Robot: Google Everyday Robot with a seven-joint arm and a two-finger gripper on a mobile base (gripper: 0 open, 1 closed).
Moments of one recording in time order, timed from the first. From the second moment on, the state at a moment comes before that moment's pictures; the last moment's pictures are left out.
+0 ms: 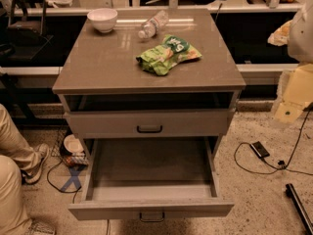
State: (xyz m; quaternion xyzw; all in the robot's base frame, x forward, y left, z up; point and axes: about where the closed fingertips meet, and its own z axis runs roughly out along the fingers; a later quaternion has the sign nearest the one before) arm 0.438 -0.216 0.979 -0.60 0.78 -0.04 0.16
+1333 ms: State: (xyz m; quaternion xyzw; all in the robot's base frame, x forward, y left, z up) arm 0.375 -0.165 0.840 -0.41 0.88 0.15 0.19
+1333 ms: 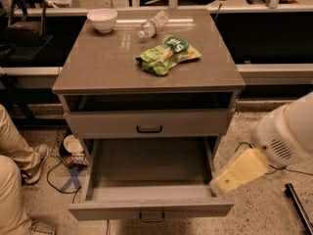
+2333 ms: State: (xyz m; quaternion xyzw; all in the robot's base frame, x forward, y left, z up) arm 0.365 -0.150 0.791 -0.35 0.90 0.19 0.19
